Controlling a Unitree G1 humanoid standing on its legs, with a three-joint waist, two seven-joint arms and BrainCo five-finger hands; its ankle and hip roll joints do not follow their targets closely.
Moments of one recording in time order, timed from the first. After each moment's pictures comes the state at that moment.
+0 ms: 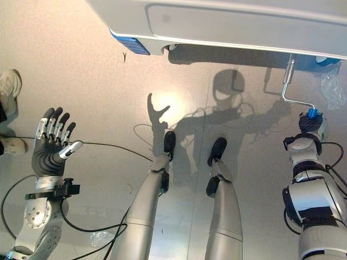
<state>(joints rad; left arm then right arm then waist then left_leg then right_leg) 0.04 0.66 -0.06 -0.22 -0.62 -0.50 0.28 -1.05 -0.74 0.26 1.46 0.14 -0.09 -0.45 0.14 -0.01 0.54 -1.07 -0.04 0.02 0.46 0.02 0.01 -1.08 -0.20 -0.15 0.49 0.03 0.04</state>
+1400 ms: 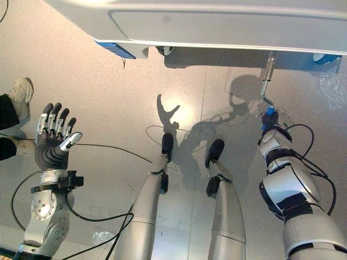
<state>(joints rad) -0.03 0.54 -0.01 -0.22 -0.62 -0.43 0.28 -1.14 -0.59 0.53 1.33 -0.14 0.15 -0.33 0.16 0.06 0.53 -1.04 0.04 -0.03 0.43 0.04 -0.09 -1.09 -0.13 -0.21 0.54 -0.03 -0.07</state>
